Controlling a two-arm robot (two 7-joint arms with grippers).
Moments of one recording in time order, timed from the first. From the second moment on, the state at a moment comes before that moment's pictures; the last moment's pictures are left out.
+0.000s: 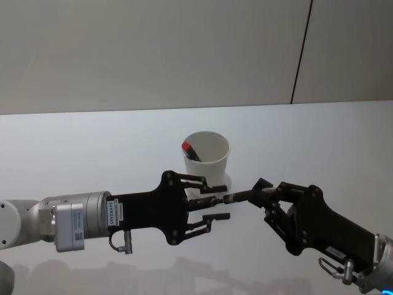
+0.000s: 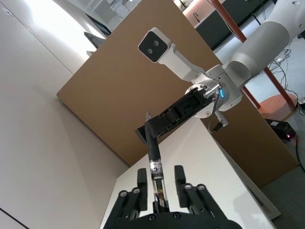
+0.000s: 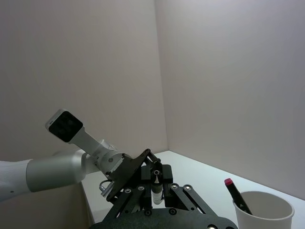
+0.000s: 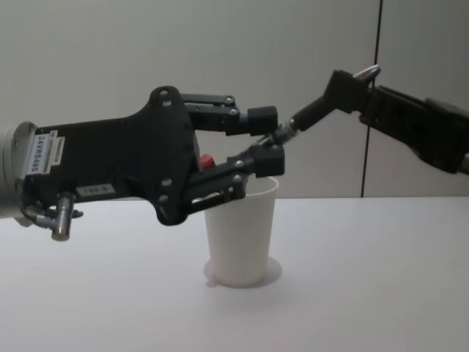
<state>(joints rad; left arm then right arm) -0.44 0.39 0.28 -1.36 -0.36 -0.67 -1.29 0.06 0.41 -0.28 -1.71 0.68 -0.22 0.88</state>
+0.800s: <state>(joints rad) -0.44 0.39 0.28 -1.36 -0.36 -0.67 -1.29 0.06 0.42 -0.29 -1.73 0.69 -0.23 0.87</state>
